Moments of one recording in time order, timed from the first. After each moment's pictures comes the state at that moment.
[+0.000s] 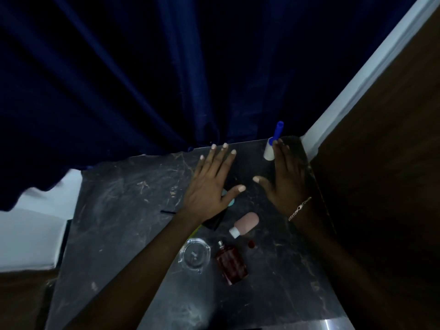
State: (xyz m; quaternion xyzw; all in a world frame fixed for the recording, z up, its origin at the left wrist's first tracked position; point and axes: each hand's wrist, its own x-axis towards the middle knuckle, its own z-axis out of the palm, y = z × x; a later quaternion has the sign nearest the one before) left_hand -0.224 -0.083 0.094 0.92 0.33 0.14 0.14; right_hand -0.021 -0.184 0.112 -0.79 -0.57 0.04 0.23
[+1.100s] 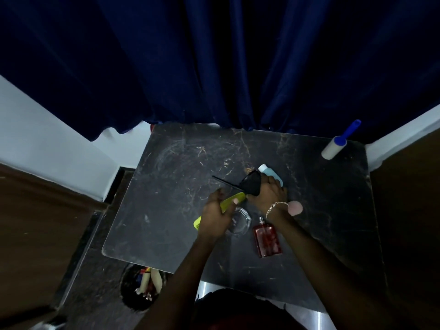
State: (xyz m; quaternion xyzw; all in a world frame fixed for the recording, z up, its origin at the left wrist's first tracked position) left_hand -0.367 -0.197 0.032 0.59 0.65 0.24 0.43; right_hand -0.182 -0.160 0.010 -0.78 -0.59 0.19 0.07
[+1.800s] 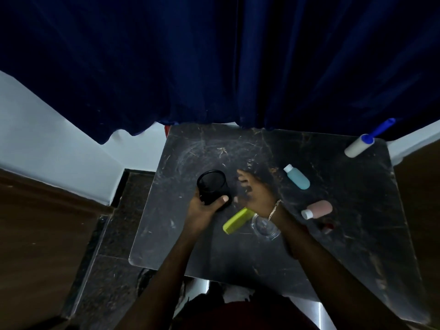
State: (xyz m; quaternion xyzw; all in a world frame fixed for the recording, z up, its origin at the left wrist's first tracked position) left_hand -0.507 -0.141 0.025 0.45 0.61 0.34 0.56; right_hand -0.301 -0.133 0.030 -0.63 -0.58 0.46 0.25
